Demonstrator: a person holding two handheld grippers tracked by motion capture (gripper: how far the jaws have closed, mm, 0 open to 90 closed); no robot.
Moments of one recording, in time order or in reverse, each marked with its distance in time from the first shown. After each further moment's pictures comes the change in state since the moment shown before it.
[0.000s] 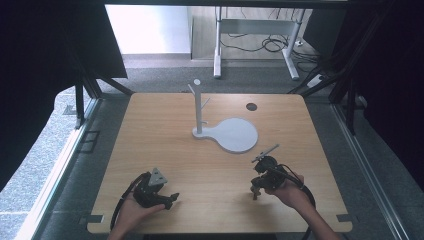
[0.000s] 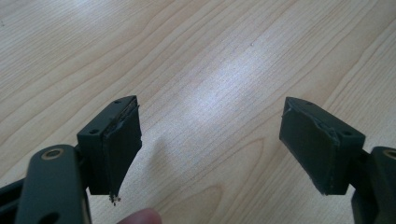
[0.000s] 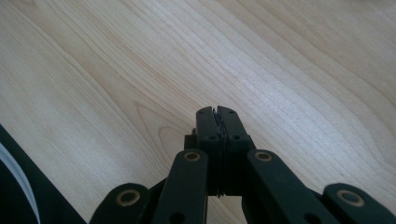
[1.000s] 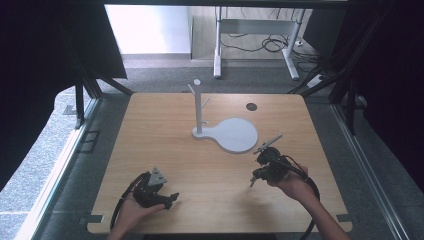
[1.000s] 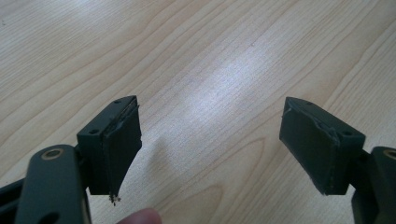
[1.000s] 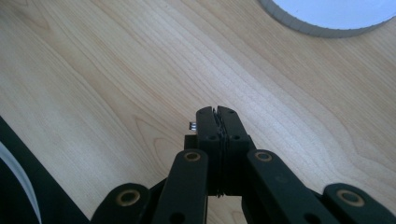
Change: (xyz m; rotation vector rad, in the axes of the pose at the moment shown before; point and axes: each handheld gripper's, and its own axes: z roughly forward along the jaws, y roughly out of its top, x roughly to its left) left arm 0.000 0.000 0.000 -0.003 0.000 -0.006; right arm -0.003 0.017 -0.027 -0.030 -0.028 -0.036
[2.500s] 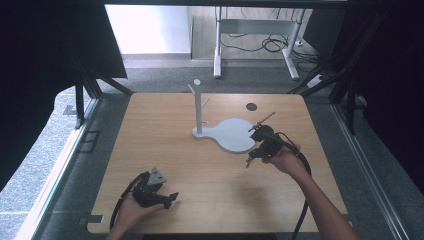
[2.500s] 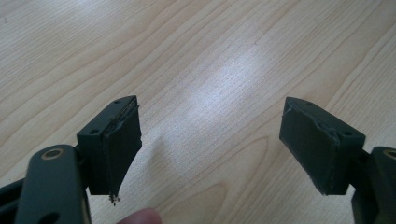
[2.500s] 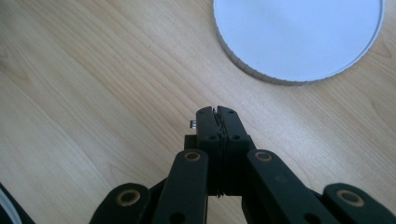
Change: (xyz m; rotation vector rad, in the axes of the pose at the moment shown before) left arm 0.002 -0.001 0.000 0.001 0.000 -0.002; right arm -0.033 0.054 0.004 0.014 -0.003 0.026
